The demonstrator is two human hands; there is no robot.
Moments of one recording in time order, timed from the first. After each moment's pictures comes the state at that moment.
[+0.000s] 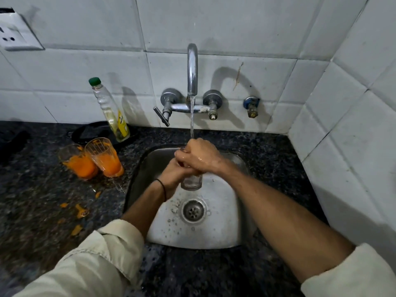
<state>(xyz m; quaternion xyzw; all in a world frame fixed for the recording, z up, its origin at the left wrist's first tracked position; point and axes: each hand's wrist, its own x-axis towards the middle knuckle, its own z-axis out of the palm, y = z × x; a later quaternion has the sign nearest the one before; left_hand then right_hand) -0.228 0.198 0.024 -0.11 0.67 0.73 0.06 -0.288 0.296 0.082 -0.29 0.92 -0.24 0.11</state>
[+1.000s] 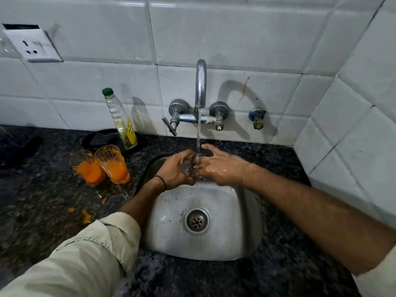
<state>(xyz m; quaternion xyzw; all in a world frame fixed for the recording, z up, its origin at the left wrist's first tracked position) -0.250 0.158 0.035 0.03 0.91 0.41 -0.05 -0.305 0.335 0.083 -0.59 0.79 0.14 0.02</state>
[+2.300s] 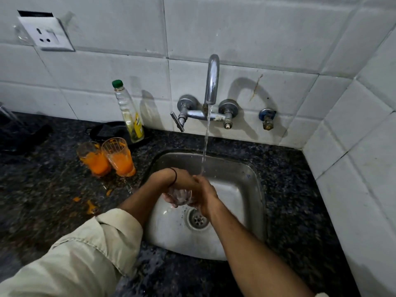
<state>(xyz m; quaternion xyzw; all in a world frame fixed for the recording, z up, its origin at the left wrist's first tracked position) -0.235 0.174 0.063 -0.22 0.84 0.30 0.40 -0.247 0.275 -0.015 0.19 0.62 -0.67 0.36</state>
